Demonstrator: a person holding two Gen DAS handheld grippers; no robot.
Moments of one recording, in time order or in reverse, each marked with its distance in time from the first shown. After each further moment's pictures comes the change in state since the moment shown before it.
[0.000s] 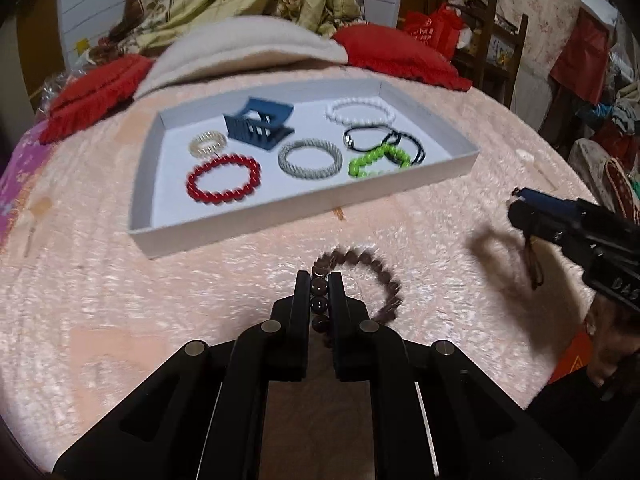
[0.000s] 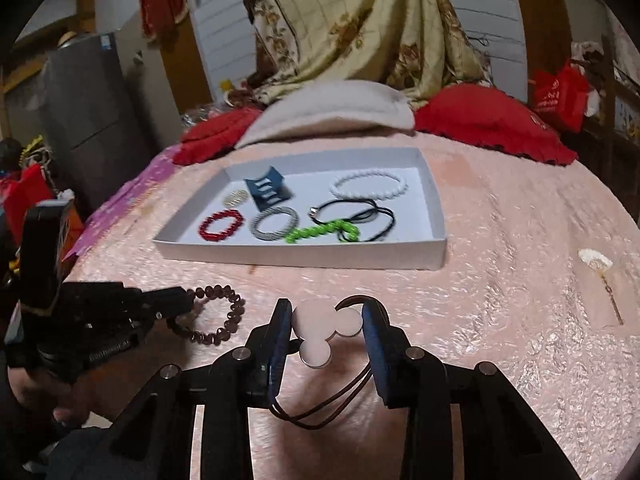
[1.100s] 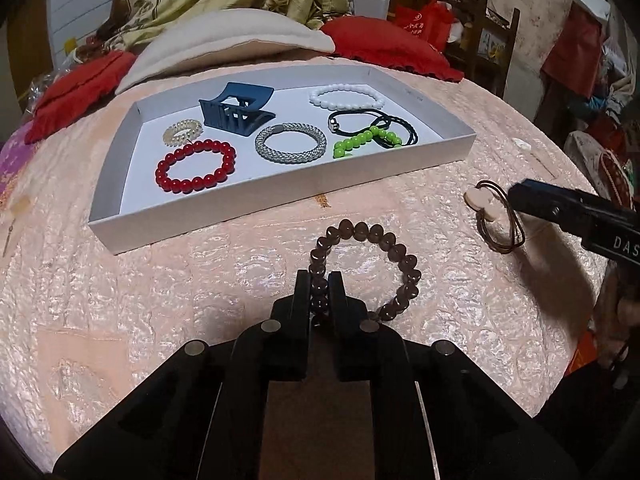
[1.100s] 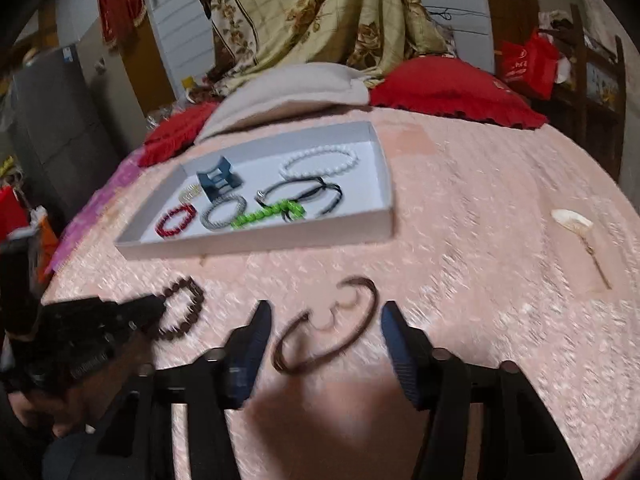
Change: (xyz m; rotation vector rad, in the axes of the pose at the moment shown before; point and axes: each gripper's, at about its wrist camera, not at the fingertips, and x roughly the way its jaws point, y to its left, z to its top) left arm 0.032 -0.009 -0.009 0.010 0.012 -0.035; right arm 0.012 -0.039 -0.006 0.106 0.064 -0.056
